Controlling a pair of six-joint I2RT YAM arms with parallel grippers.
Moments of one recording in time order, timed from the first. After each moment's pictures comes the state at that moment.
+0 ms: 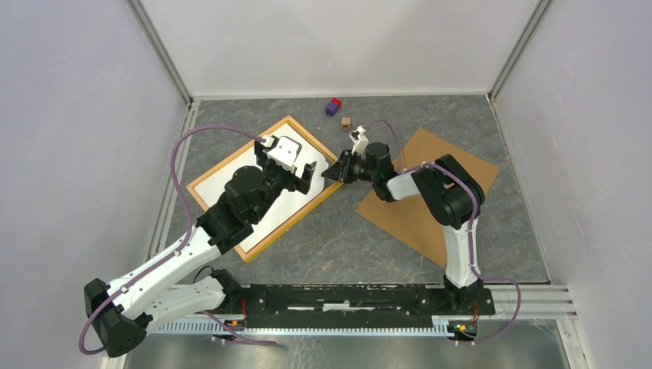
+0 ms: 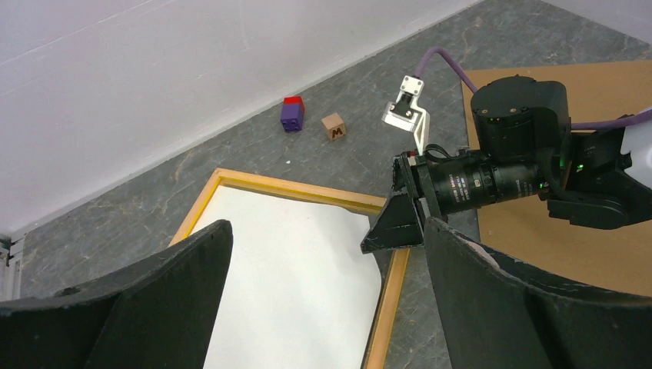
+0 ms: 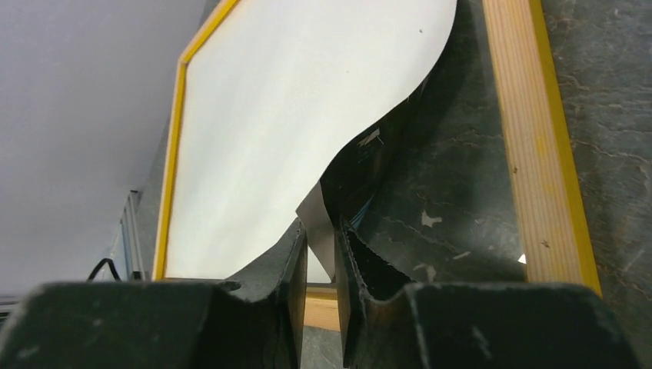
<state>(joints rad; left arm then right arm) -0.80 0.91 0.82 0.04 -0.34 0.16 0.53 2.09 0.99 0.81 -0.52 0.71</state>
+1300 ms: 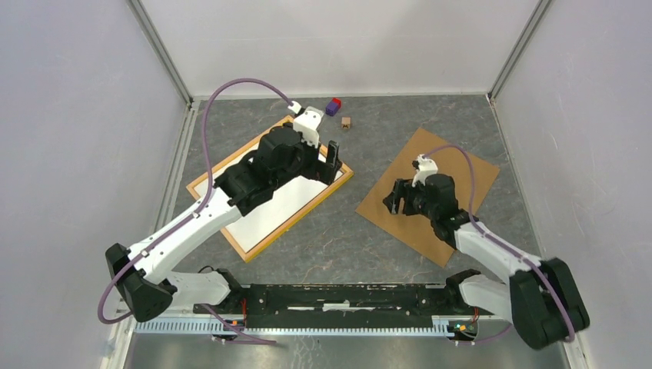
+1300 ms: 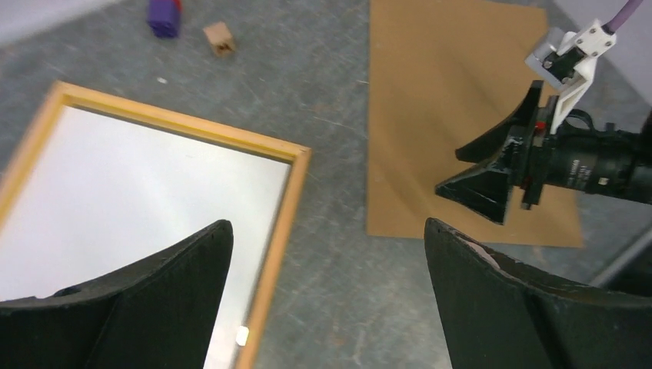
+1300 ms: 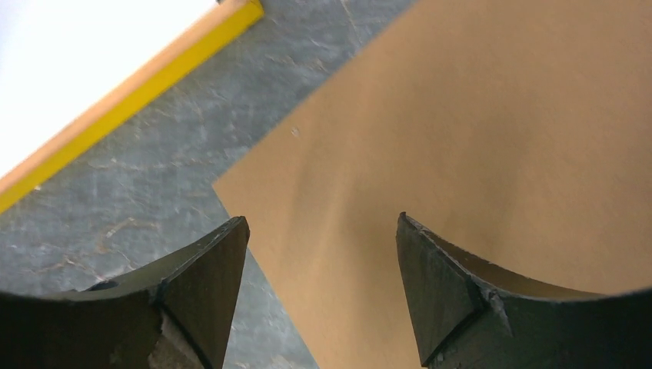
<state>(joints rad) -0.80 1.23 1.26 -0.42 -0.18 -0.14 0.35 1.16 0.44 0.18 -0.17 0.32</state>
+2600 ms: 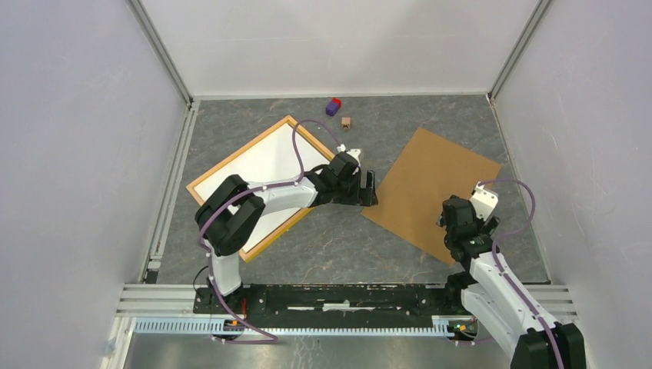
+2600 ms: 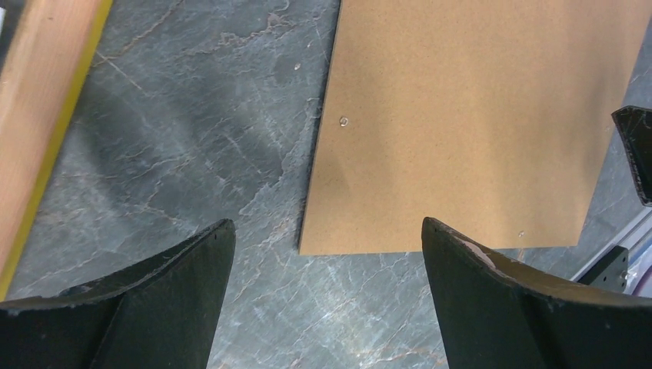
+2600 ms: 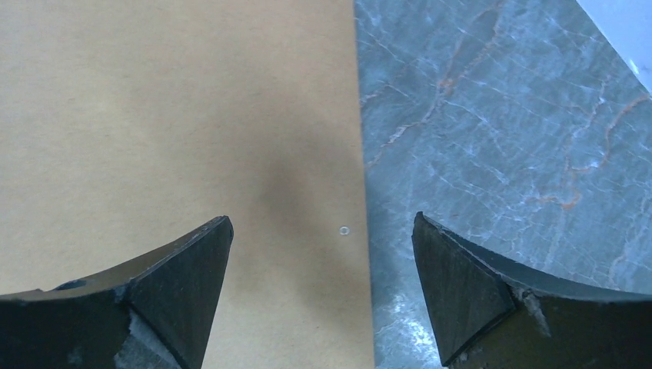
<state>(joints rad) -0.83 1.87 1.17 -0.09 0.08 -0.63 0.23 0.73 0.28 -0.36 0.69 0.55</state>
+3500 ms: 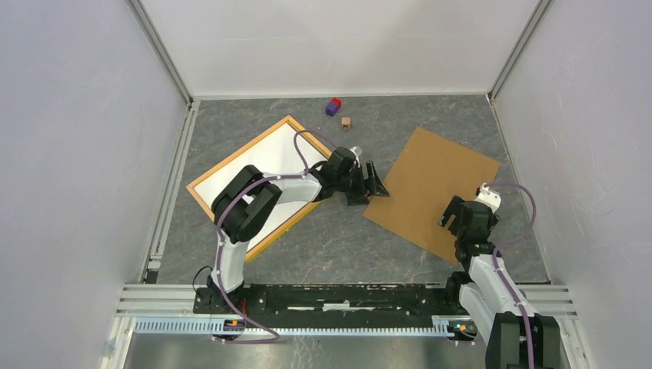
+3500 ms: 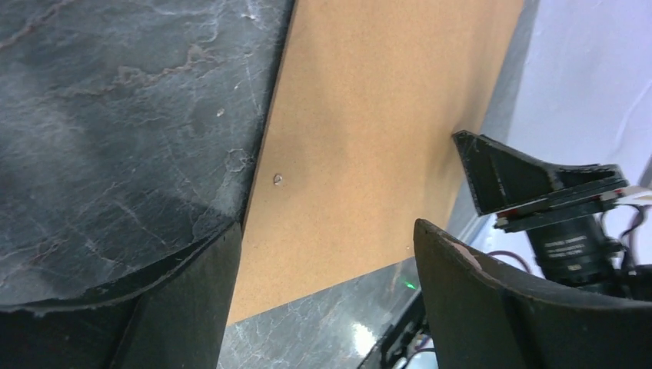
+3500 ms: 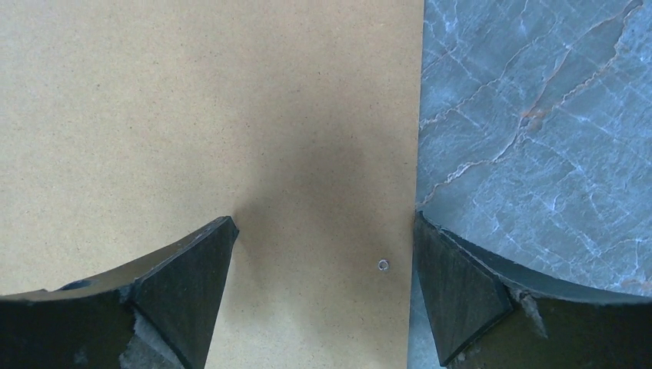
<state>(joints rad) -0.79 2.03 1.24 0.10 0.35 -0.93 -0.06 0.82 0.16 -0.03 0.27 0.34</state>
